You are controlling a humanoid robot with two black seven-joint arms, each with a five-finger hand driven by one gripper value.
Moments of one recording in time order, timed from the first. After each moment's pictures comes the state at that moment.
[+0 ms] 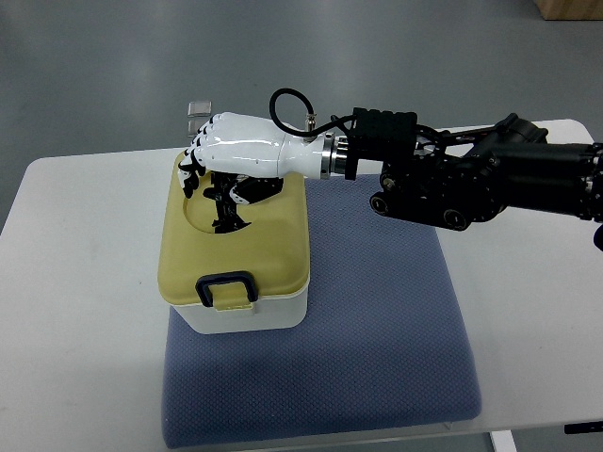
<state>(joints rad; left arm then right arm) 0.01 0.00 -0.19 -0.19 0.06 0.03 0.09 1.42 -0.09 -0.28 0.92 -1.23 -0.47 0.61</state>
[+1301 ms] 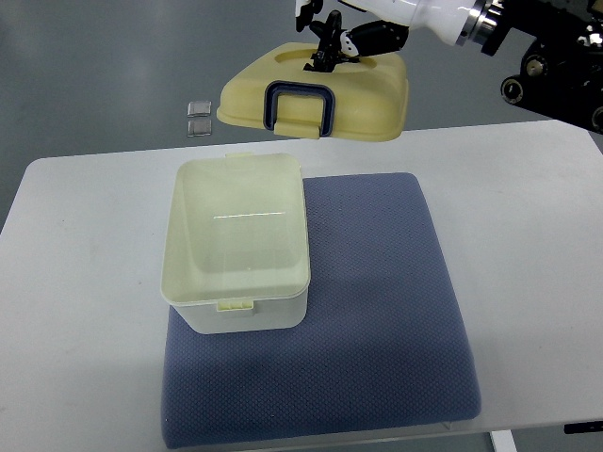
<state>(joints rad) 0.01 0.00 -0.18 -0.19 0.06 0.03 0.09 1.53 -0.55 -0.19 1.03 -1.19 -0.47 0.61</state>
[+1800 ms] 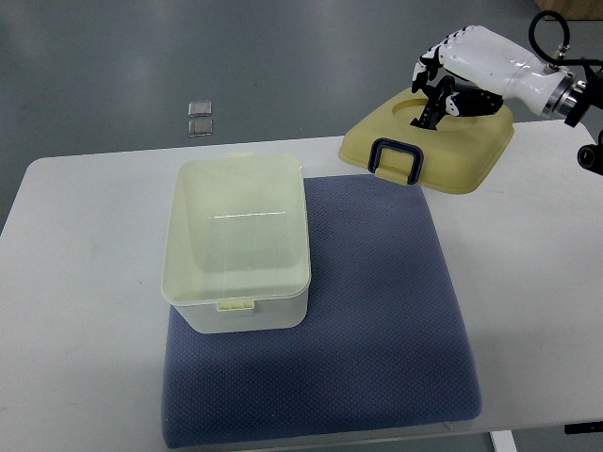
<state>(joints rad) 0.01 0.00 -0.18 -0.19 0.06 0.03 0.09 1.24 -0.65 -0.20 0.87 -1.21 -0.50 0.61</state>
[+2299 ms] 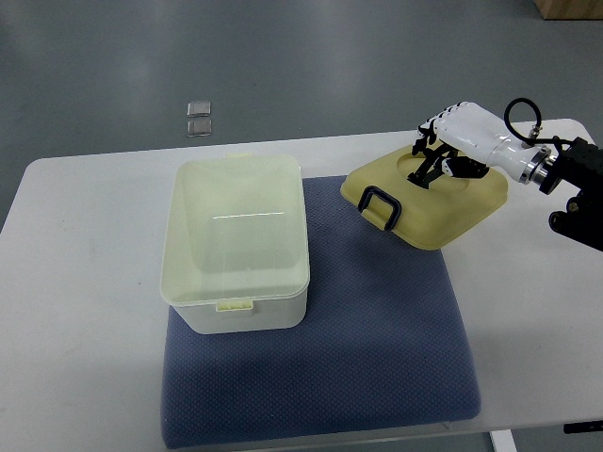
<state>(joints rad) 0.01 0.00 -0.18 -0.19 0.06 0.03 0.09 1.05 -0.49 -0.20 0.75 -1.21 -0.60 0.61</state>
